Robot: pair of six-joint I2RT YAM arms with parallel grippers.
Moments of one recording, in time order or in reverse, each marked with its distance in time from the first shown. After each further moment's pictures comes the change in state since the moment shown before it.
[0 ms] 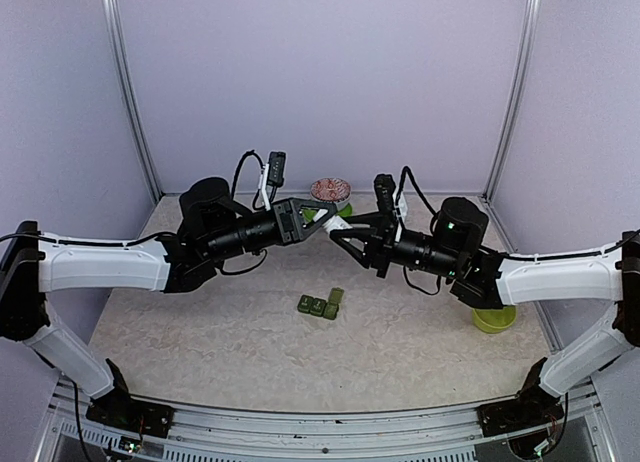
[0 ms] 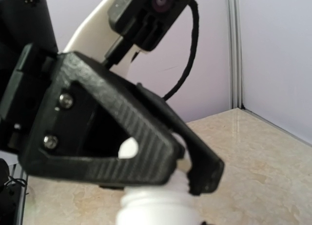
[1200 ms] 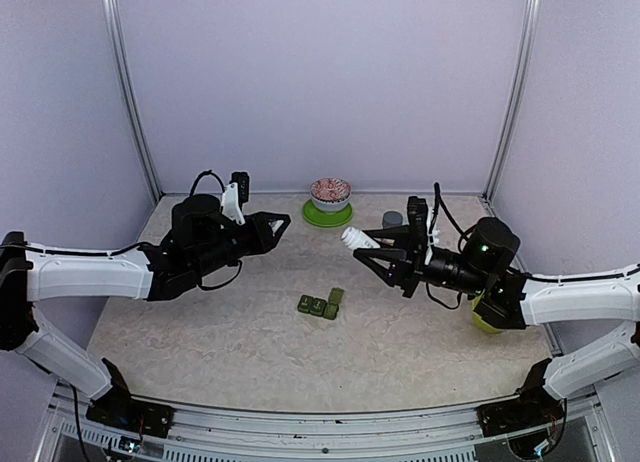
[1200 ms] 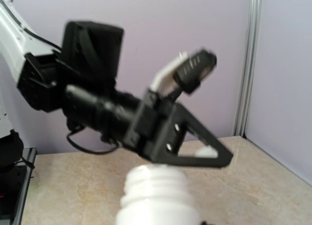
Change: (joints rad) left arm 0.066 -0.102 -0.139 -0.187 -0.383 0.103; right arm 0.000 -0.164 -0.185 0.107 -0.069 -0.137
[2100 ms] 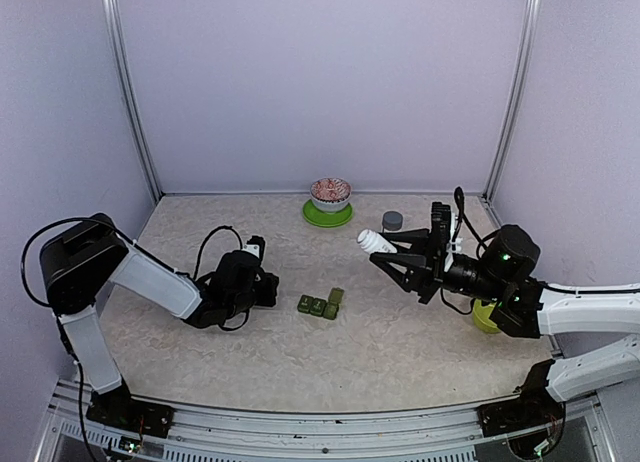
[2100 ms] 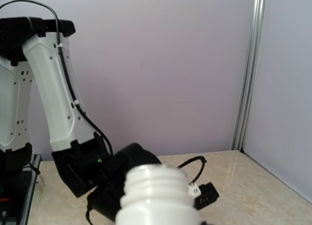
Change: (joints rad) left arm 0.006 0.395 -0.117 0.084 -0.272 0.148; right arm -0.002 -0.143 -0.082 -0.003 -0.009 -0.016
